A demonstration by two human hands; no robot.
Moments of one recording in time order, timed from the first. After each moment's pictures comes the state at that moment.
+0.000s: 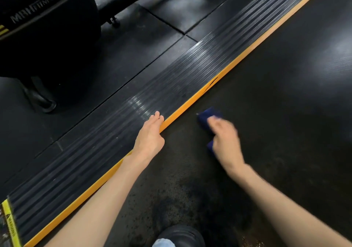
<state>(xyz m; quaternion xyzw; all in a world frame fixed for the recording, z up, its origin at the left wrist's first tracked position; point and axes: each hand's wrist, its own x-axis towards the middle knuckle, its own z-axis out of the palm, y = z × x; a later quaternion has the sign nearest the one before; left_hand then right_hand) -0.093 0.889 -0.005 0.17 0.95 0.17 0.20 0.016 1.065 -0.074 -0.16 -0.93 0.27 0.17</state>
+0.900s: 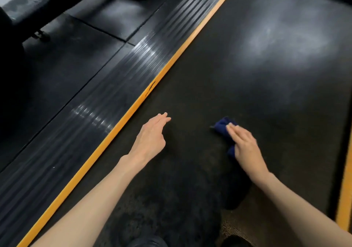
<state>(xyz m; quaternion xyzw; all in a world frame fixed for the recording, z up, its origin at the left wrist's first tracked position) -0.048 0.999 -0.020 0.41 0.86 0.23 0.20 0.175 1.188 -0.074 -0.31 -0.93 0.17 0.10</state>
